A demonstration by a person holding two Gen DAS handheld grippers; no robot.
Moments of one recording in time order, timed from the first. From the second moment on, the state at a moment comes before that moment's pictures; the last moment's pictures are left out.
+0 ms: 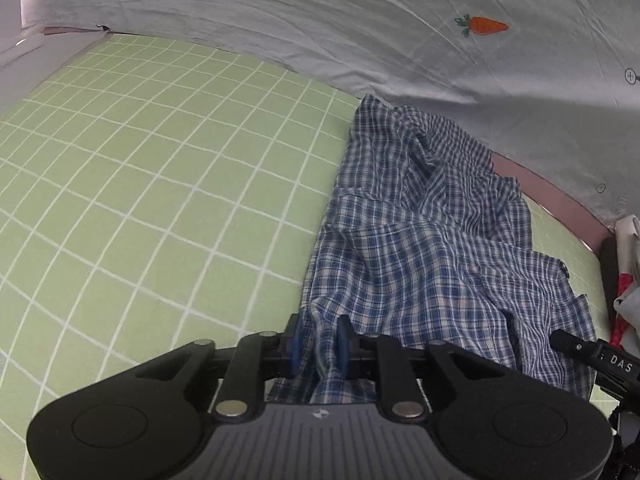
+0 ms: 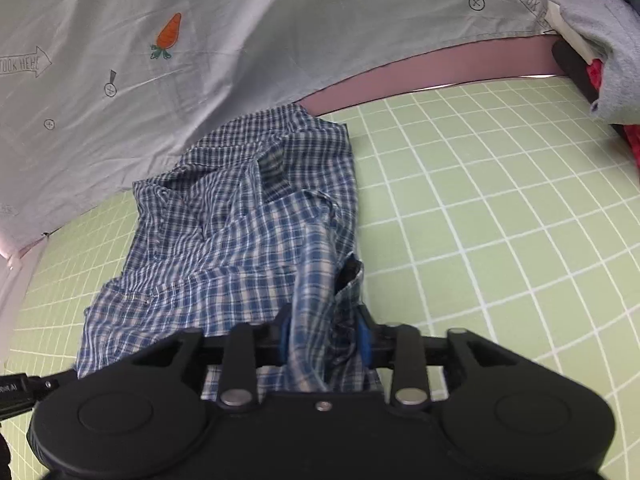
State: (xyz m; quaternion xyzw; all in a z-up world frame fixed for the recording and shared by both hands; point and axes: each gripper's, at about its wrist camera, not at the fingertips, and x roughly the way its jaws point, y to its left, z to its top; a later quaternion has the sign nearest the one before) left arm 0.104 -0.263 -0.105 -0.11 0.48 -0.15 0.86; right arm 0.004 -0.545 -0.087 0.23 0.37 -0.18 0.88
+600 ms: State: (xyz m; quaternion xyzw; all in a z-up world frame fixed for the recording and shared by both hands) left arm 0.066 -0.235 -0.126 -0.23 0.56 -0.18 0.78; right arm -0.056 -0.532 -0.114 0.36 0.40 -0.17 0.82
